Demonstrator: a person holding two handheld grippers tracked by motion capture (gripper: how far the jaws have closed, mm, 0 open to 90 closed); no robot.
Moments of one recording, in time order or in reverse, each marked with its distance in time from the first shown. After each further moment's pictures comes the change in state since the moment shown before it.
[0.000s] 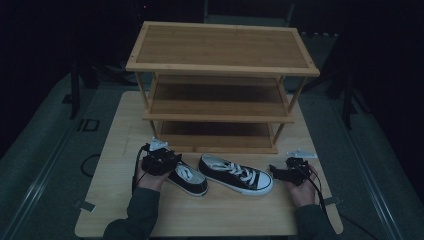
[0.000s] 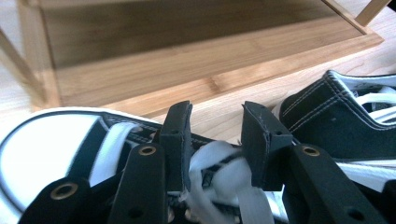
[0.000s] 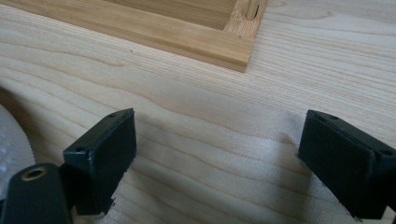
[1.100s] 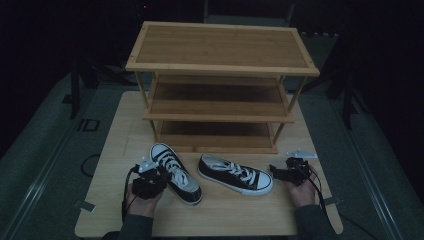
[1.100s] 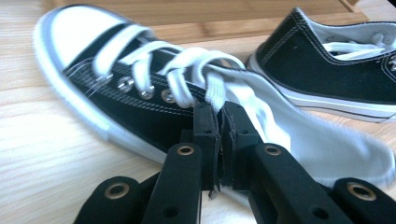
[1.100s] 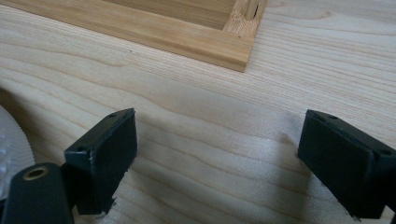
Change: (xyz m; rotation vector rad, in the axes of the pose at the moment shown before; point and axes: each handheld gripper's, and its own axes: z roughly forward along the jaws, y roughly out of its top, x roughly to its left) left arm -0.016 -0.043 -0.050 0.044 0.020 -0.108; right arm 0.000 0.000 0.000 -0.001 -0.001 0.002
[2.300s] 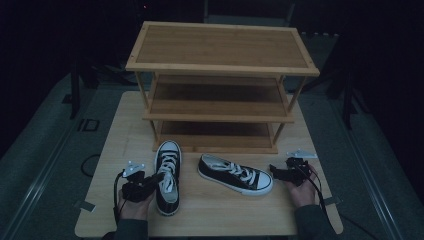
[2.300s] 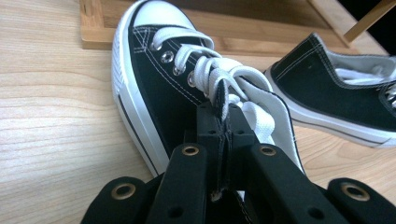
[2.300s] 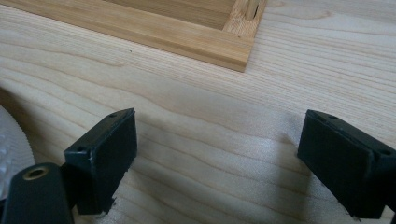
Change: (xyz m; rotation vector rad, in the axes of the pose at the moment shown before) left arm 0.019 -0.013 -0.006 -0.087 -0.033 -0.123; right arm 0.000 0.000 0.000 0.000 0.000 -0.001
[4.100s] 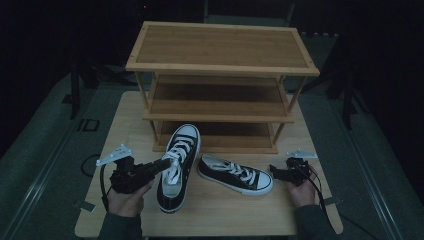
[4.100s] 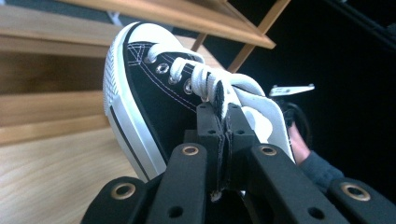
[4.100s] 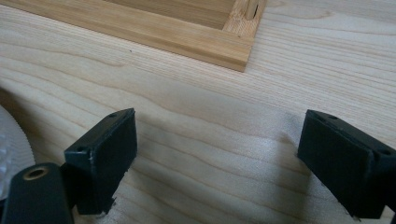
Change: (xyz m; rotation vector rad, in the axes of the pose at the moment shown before) left arm -0.041 0.066 -0.069 -0.134 -0.369 0.039; right arm 0.000 0.000 0.000 0.000 -0.001 0.003
